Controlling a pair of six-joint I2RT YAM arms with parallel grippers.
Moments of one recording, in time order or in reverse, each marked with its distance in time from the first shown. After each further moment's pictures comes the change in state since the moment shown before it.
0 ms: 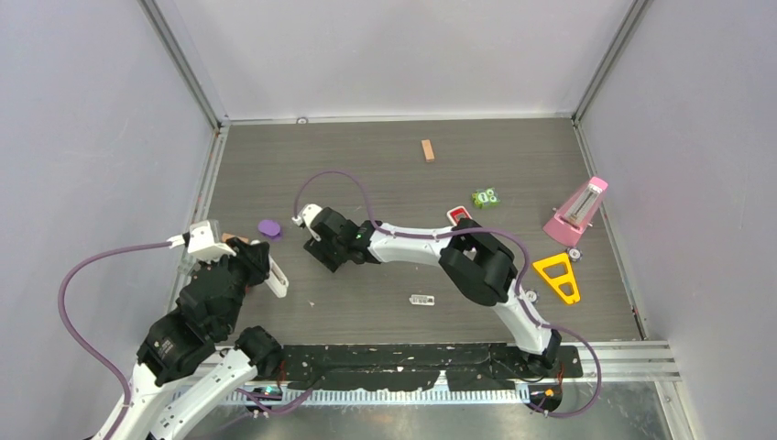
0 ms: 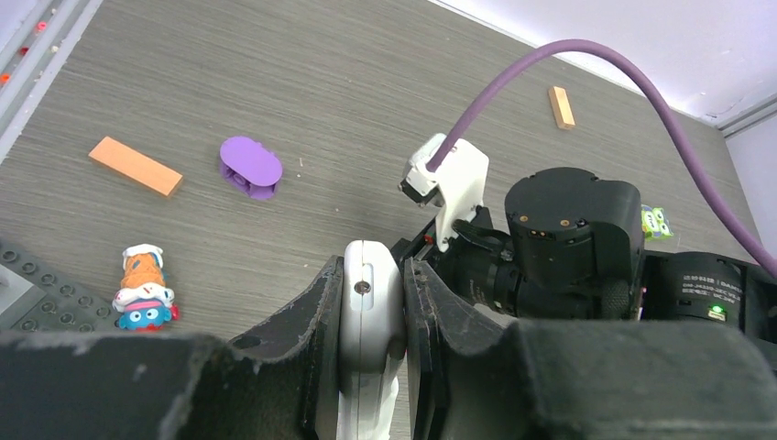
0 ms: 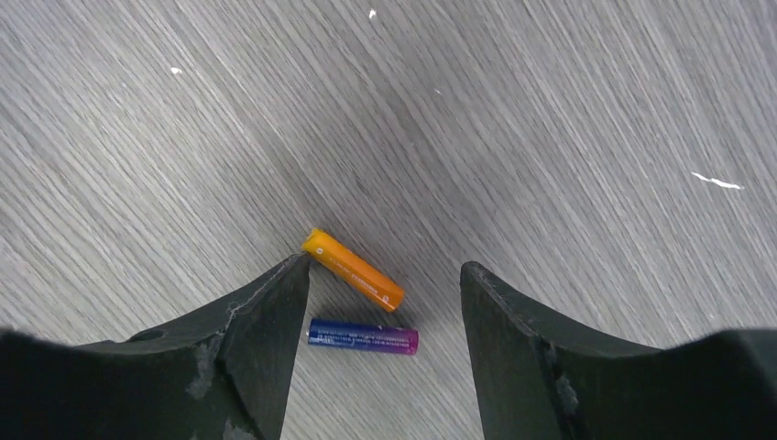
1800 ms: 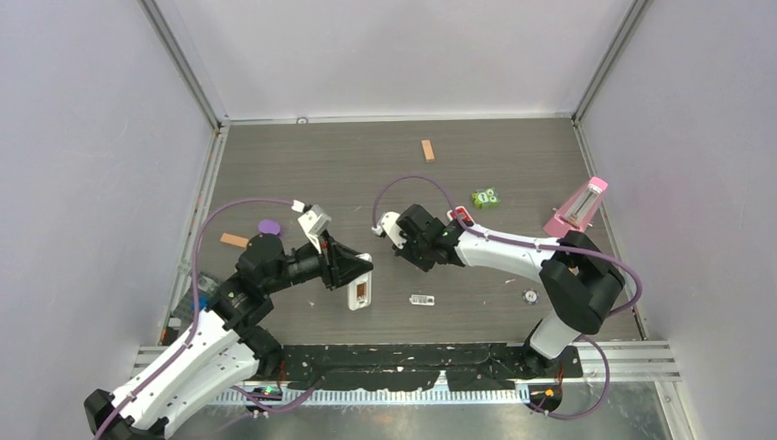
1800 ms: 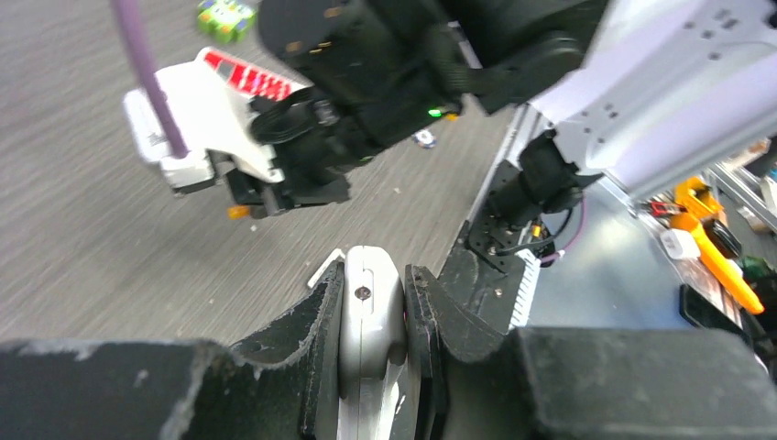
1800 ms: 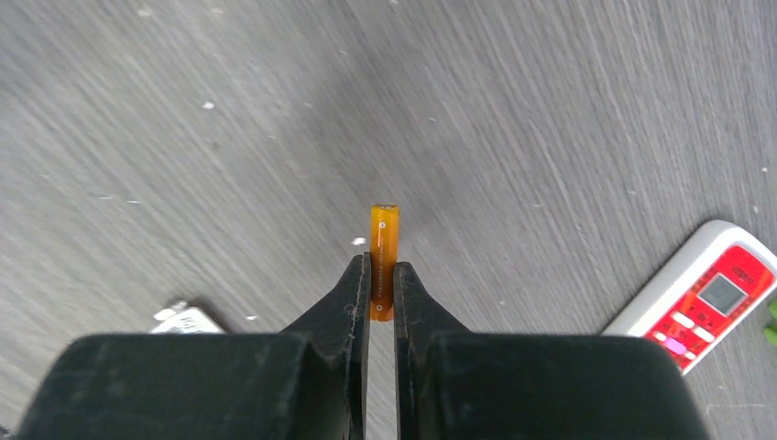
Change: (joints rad) left arm 0.028 0.320 -0.241 0.699 1.101 0.166; right arm -0.208 -0.592 -0.634 -0.146 -0.112 -0.235
